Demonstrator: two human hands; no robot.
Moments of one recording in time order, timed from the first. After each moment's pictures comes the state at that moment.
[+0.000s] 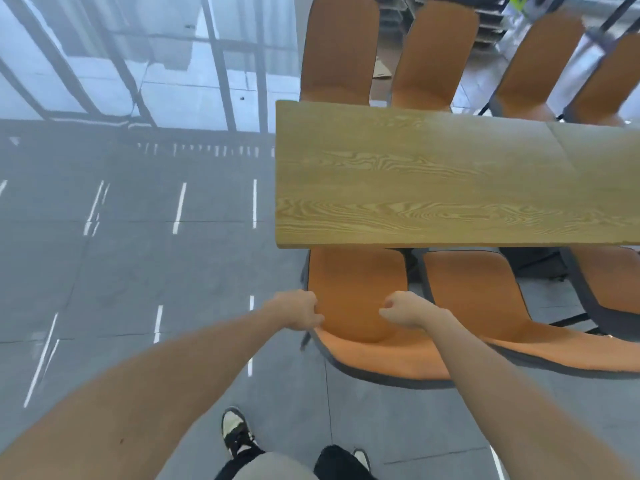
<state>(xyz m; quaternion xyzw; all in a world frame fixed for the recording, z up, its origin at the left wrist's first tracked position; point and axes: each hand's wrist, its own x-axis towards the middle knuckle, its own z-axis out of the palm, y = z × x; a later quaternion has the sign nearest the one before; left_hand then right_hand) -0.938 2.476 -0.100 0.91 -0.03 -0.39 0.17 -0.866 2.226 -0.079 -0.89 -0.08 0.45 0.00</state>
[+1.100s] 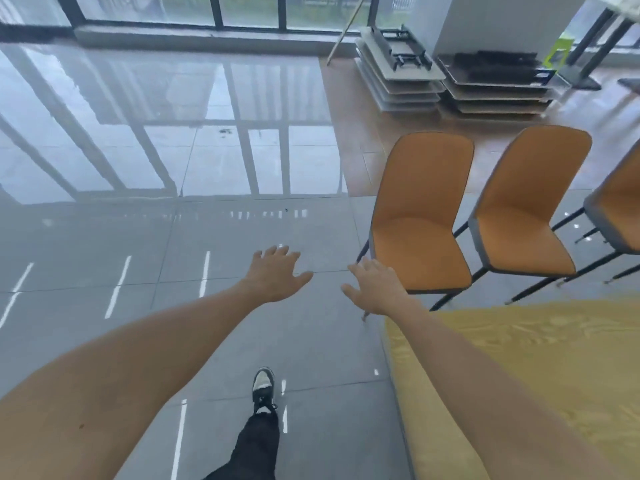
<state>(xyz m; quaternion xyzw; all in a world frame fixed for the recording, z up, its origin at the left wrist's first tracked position) -0.290 3.051 -0.032 0.98 0.03 -0.16 0.09 -0.241 2.817 -0.043 -0.95 -0.22 0.22 0.01</state>
